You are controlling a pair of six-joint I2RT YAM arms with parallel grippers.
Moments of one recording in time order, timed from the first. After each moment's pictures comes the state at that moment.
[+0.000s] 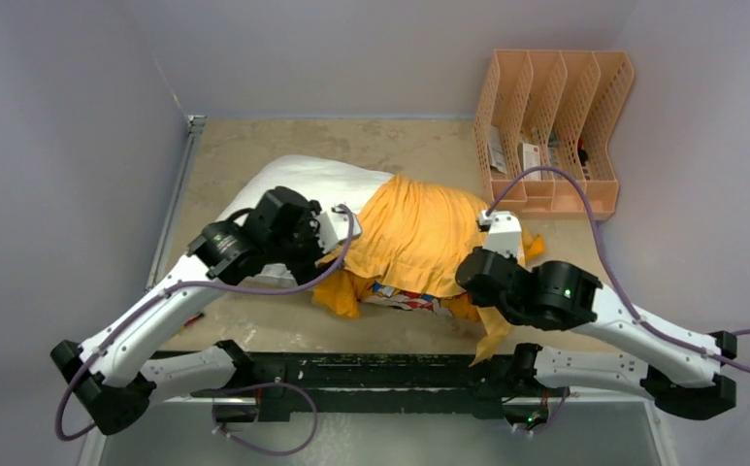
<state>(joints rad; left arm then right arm) -0.69 1.03 1.19 -0.92 0.16 0.42 1.20 0.88 1.15 -1.32 0.71 0.93</state>
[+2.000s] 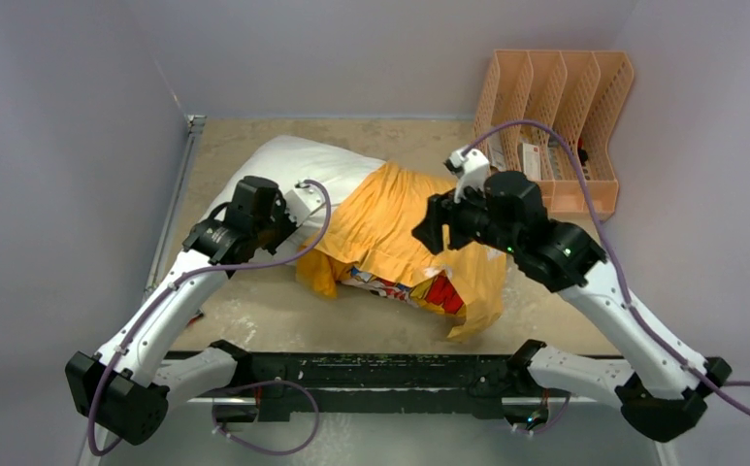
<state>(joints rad) -0.43 1.07 1.03 -0.73 -0.07 0.50 0.72 0.98 1.27 -0.79 -0.01 0.29</state>
